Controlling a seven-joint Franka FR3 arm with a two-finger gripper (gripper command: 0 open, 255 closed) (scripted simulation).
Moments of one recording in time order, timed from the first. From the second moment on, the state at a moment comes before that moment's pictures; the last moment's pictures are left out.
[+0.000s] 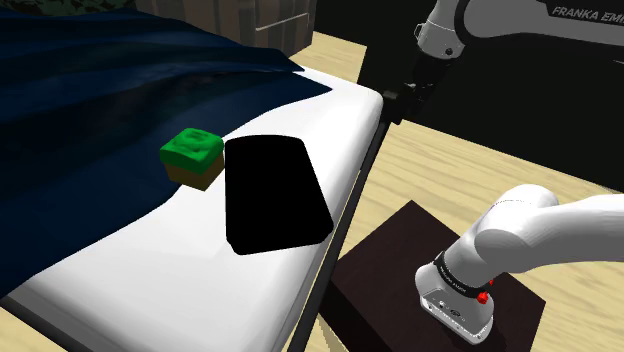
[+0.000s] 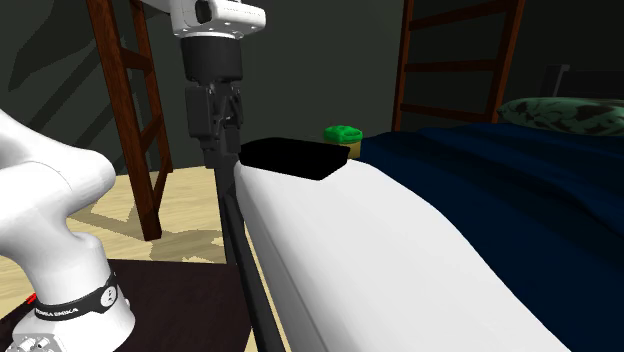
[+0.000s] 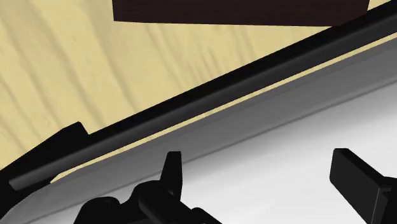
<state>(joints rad) -0.01 -0.74 0.00 -2.41 -0.04 1.70 -0.05</state>
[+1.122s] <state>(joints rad) 0.13 -0.27 0.04 -2.16 0.33 1.81 0.03</state>
